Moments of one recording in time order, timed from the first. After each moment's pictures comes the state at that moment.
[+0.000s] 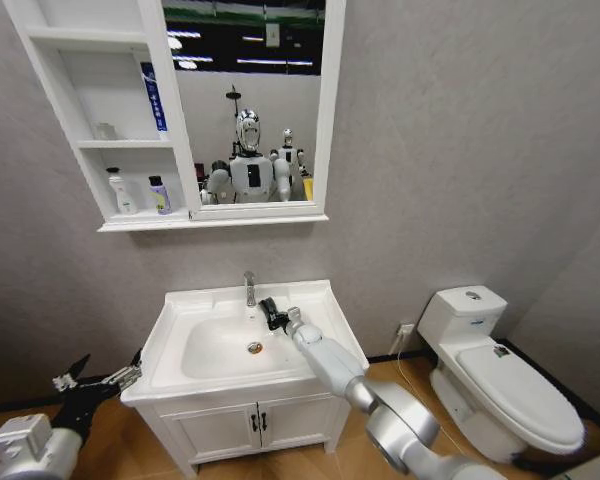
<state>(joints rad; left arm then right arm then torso) 1.91 -1.21 -1.08 -2.46 -0.56 0.38 -0.16 -0.33 1.61 -0.19 0.51 0.47 -0.02 -0.17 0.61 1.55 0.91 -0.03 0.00</state>
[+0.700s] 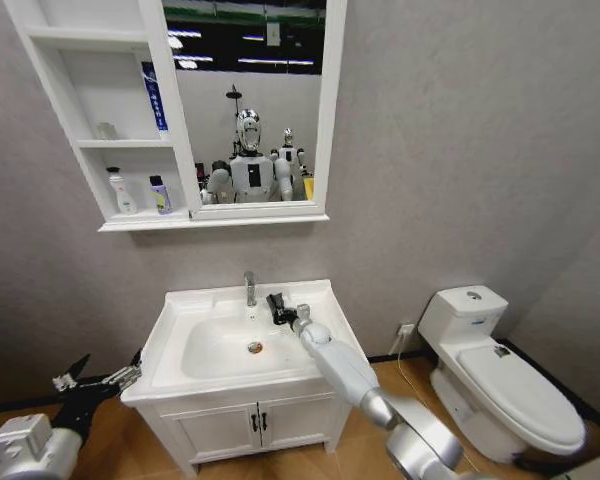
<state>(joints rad) 1.91 -1.21 -1.08 -2.46 -0.56 0.38 -0.16 -0.51 1.46 -0.17 0.93 0.60 -0.15 0.00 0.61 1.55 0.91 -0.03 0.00</state>
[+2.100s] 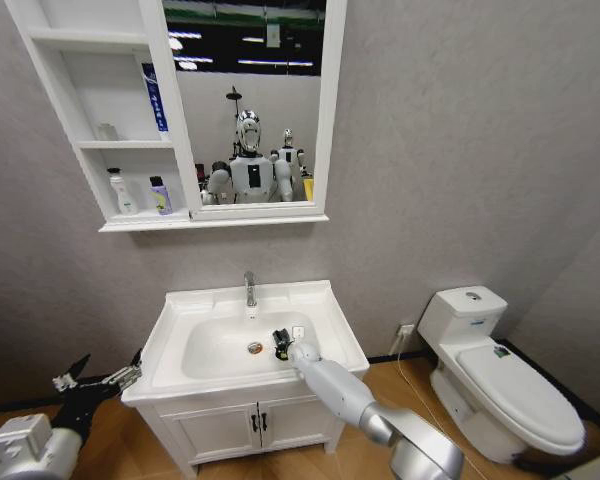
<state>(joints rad) 1.91 -1.21 -1.08 -2.46 -0.56 0.38 -0.16 -0.44 1.57 -0.36 0.74 0.99 -0.37 0.35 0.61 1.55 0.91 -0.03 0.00</state>
